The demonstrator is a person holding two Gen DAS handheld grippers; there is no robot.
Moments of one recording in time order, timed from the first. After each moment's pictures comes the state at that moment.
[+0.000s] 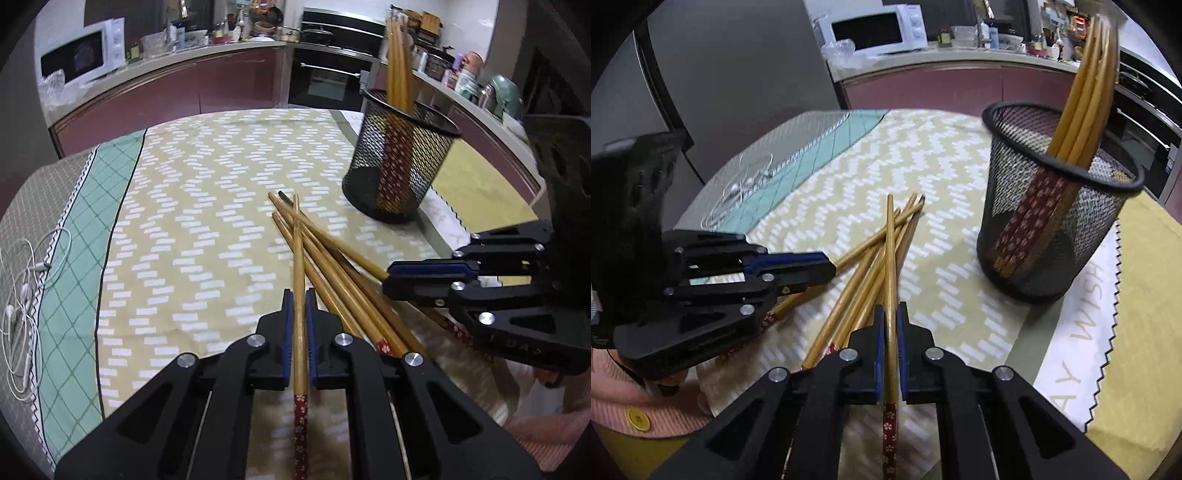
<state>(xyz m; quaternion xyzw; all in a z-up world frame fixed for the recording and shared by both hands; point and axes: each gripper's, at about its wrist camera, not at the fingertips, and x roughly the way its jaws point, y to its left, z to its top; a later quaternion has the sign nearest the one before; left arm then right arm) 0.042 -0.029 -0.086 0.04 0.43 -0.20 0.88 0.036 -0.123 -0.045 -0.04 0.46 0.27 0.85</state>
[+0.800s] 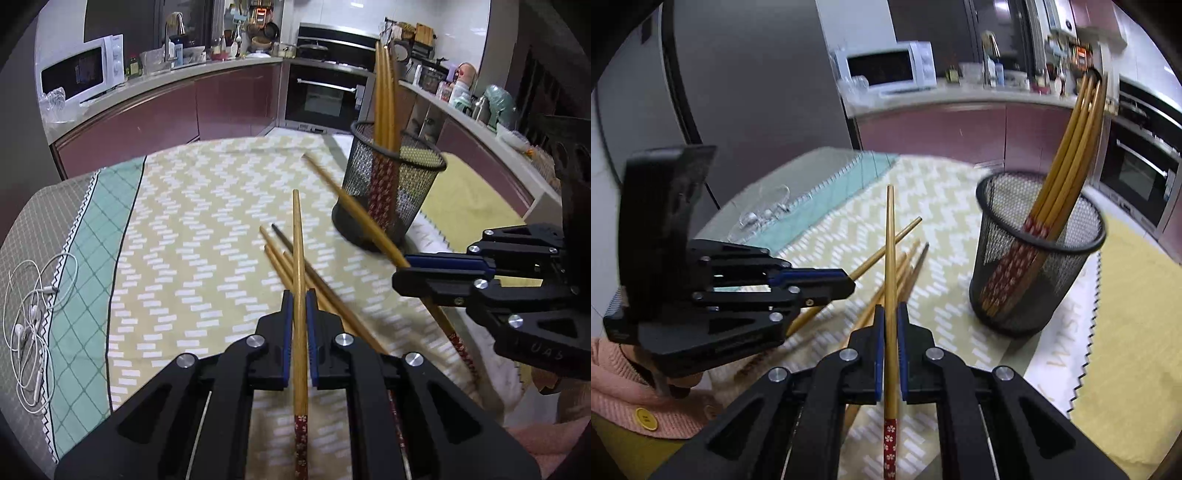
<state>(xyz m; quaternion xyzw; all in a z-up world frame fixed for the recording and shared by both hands) 0.047 -0.031 -0.060 0.03 0.40 -0.20 0.89 0.019 -0.133 -0.007 -0.03 0.38 0.29 0.88</state>
